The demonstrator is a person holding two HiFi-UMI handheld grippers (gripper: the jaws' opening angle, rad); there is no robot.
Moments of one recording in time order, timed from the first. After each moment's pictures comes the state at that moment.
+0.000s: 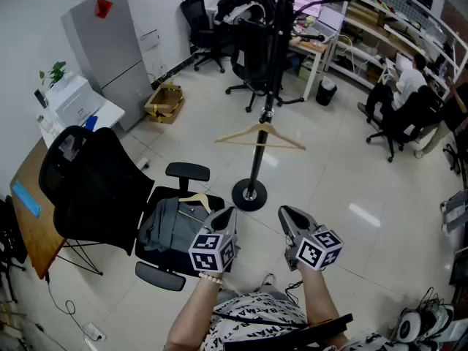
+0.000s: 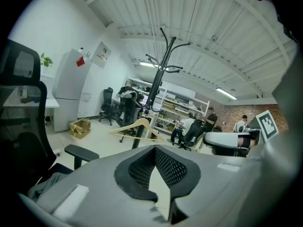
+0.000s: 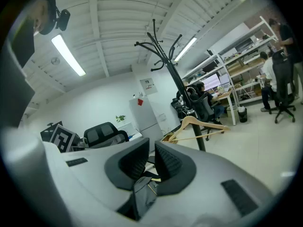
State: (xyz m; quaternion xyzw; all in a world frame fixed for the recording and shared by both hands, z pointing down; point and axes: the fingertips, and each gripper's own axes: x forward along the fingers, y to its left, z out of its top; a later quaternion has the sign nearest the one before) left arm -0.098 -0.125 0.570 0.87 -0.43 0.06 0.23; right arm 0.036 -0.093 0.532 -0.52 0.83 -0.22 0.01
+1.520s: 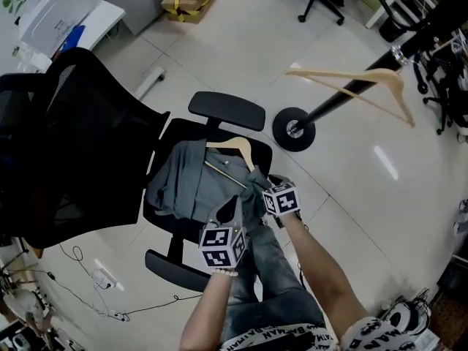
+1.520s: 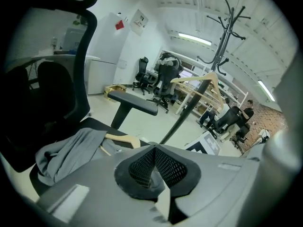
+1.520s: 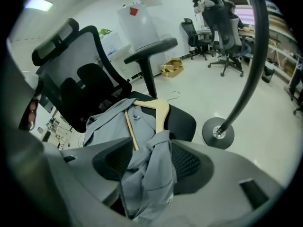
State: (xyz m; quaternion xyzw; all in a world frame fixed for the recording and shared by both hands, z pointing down) left arm -0.236 -0.200 0.856 0.75 -0.52 0.16 0.38; right arm -0.144 -0.233 1.024 -0.38 0.76 -0.38 -0.36
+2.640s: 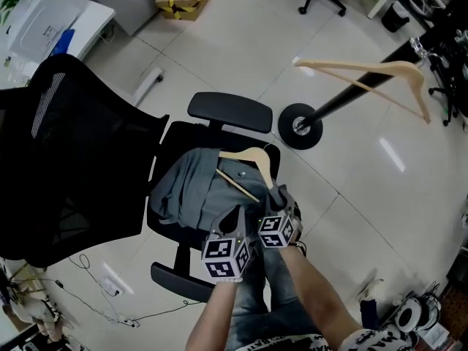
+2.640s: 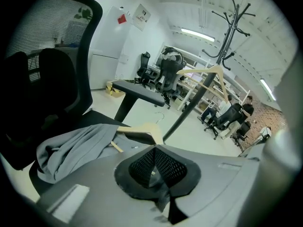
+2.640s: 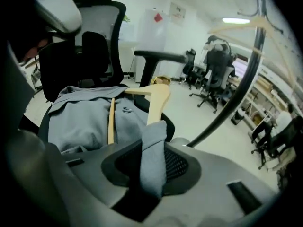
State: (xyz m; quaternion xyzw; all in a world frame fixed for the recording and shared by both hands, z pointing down) left arm -0.253 -0.194 0.893 0.74 -0.51 0.18 0.40; right arm -0.142 -0.213 1.021 -0.52 0.73 -0.14 -0.43
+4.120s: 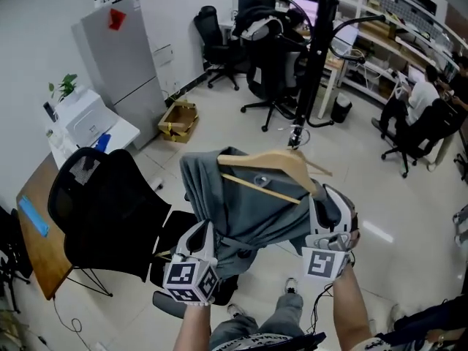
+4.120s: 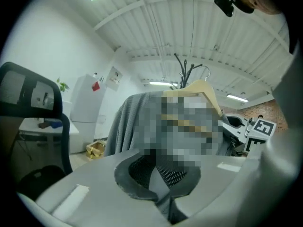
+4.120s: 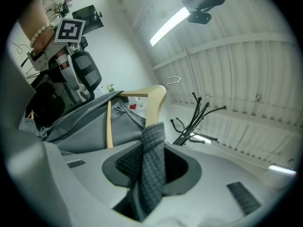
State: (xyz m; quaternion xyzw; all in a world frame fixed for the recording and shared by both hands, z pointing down) left arm -0.235 -0.195 0.499 0.85 -0.51 -0.01 0.15; right arm 0.000 -0.180 0.392 -0.62 0.64 0.41 -0.20
